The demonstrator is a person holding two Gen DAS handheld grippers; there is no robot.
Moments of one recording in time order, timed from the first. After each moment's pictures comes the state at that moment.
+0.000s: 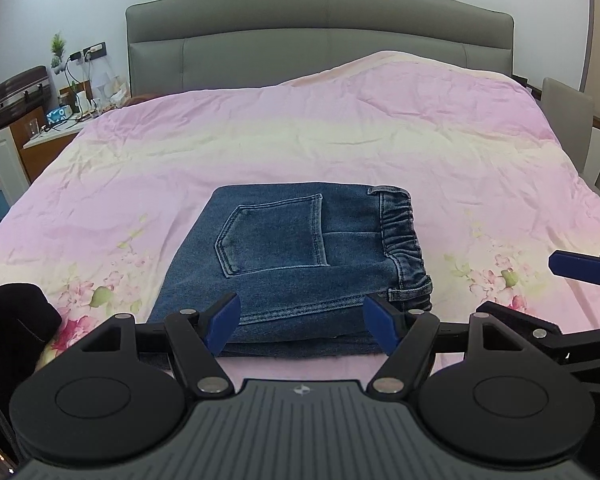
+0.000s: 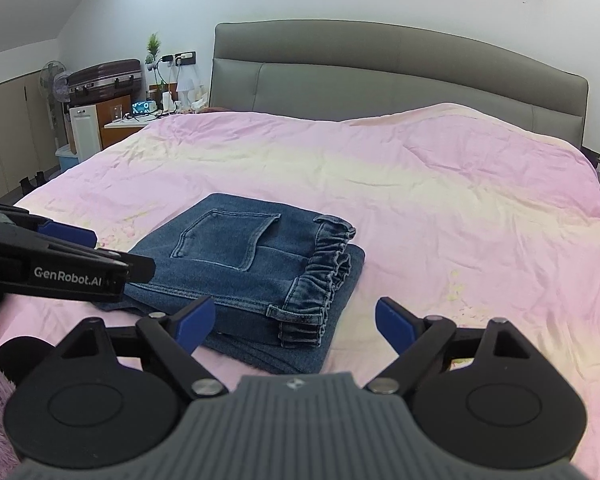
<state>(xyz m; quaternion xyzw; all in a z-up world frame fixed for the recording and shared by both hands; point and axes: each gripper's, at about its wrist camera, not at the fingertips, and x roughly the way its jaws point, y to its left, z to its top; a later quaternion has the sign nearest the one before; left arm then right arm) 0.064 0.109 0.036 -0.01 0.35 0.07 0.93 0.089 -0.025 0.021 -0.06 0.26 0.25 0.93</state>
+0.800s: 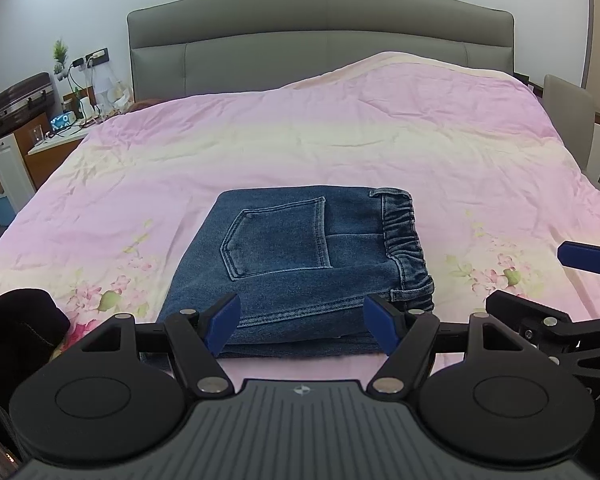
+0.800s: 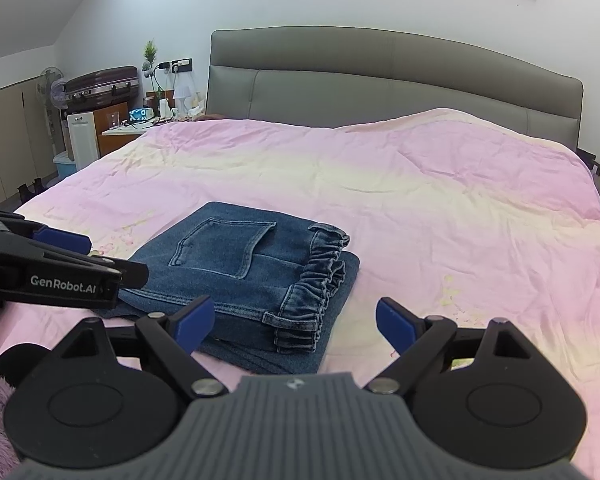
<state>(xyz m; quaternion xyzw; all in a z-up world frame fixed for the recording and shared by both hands) 0.063 0.107 0.042 0.01 0.35 0.08 0.93 0.086 -0.029 0.027 -0.05 0.25 0.24 0.93</state>
